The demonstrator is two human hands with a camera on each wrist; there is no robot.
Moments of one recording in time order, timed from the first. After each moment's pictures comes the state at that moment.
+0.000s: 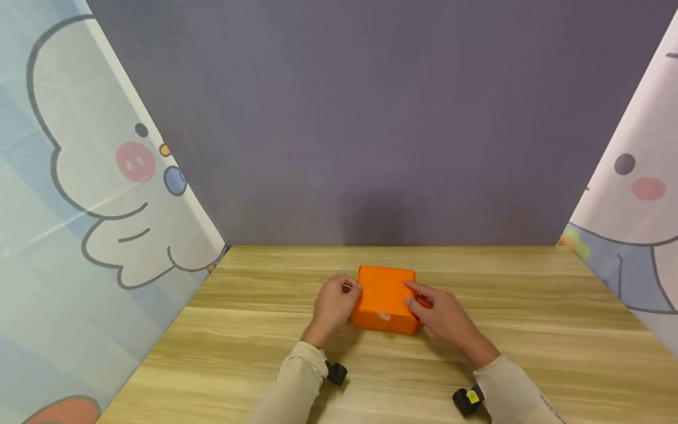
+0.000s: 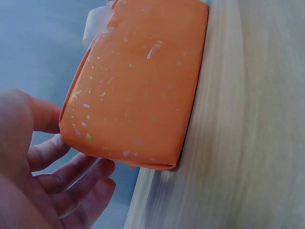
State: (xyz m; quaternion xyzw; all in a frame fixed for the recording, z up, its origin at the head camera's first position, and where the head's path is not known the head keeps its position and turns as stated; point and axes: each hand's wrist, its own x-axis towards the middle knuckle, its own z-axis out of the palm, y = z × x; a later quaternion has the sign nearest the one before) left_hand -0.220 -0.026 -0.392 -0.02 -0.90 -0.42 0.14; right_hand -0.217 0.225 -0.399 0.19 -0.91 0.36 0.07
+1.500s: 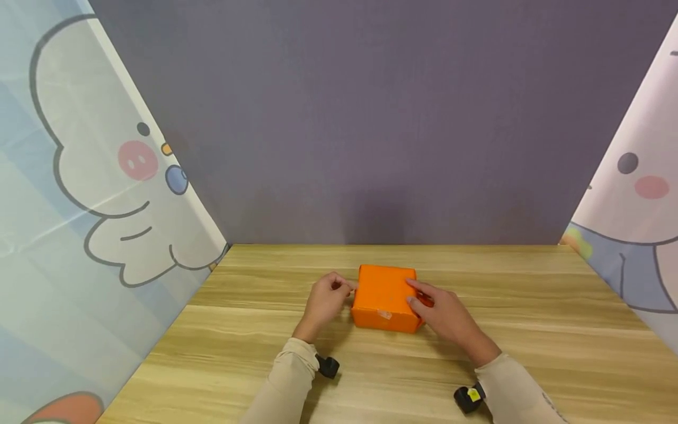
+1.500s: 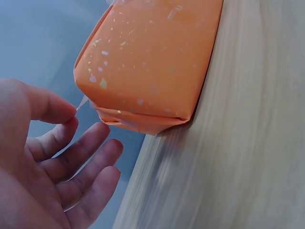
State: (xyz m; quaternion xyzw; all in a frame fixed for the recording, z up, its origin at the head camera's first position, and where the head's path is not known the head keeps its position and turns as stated) left_hand -0.228 -0.050 -0.400 -0.01 -0.86 -0.50 0.10; right_hand -0.219 0.229 -0.401 0.20 -0.90 0.38 0.06
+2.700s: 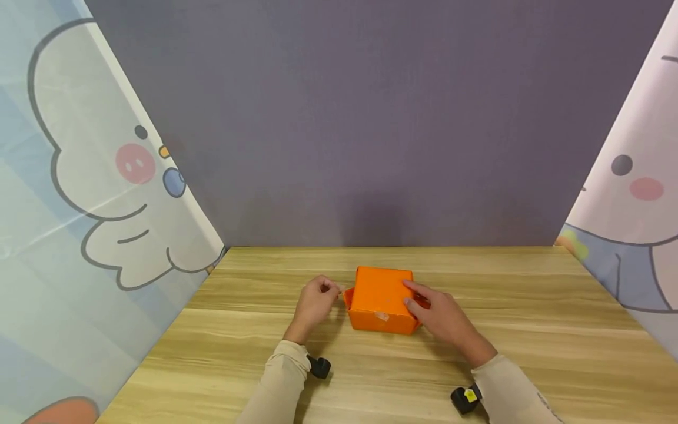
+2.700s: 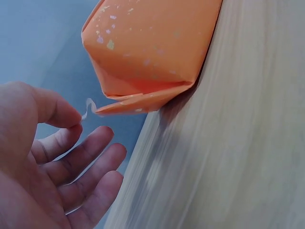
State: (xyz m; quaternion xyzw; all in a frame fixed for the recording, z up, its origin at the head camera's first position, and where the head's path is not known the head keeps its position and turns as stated) left_hand -0.230 -0.068 -0.406 0.02 -0.87 -0.48 0.10; right_hand -0.219 0.227 -0.402 0.20 -0.90 0.38 0.05
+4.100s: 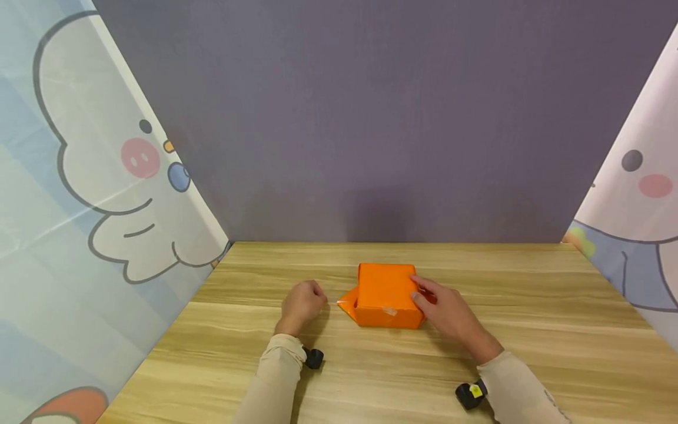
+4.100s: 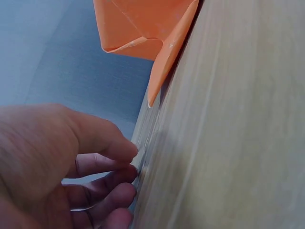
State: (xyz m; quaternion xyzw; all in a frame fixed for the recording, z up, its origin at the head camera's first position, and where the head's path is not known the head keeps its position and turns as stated) left_hand -0.225 -0.100 -0.406 0.05 -0.96 -0.28 0.06; right_hand -0.219 0.231 -0.402 0.23 -0.90 0.38 0.08
